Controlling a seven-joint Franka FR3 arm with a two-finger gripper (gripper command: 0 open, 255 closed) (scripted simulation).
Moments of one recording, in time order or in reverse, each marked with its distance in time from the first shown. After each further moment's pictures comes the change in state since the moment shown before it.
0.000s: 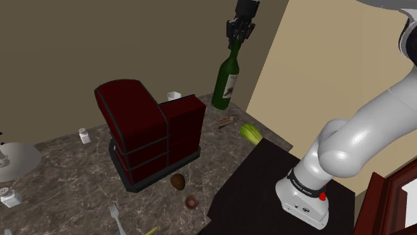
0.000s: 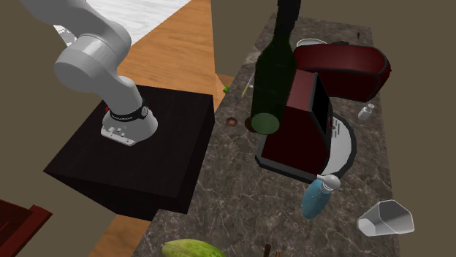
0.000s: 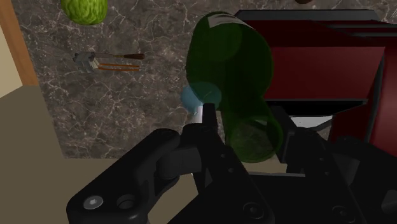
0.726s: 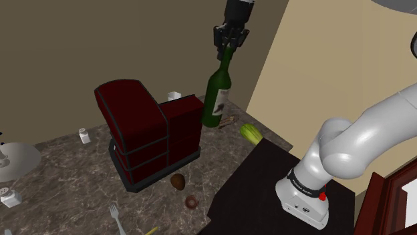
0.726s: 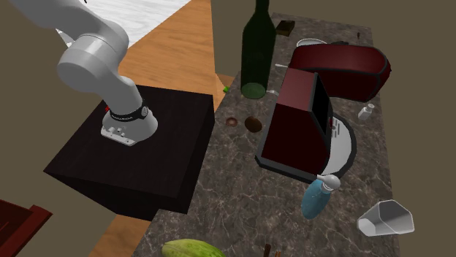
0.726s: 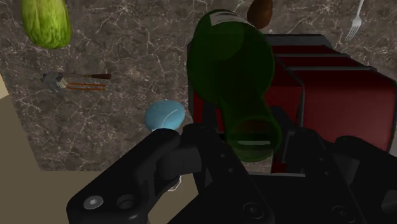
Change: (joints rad) arm 0.094 -0.117 0.180 -0.123 0.031 0.000 0.267
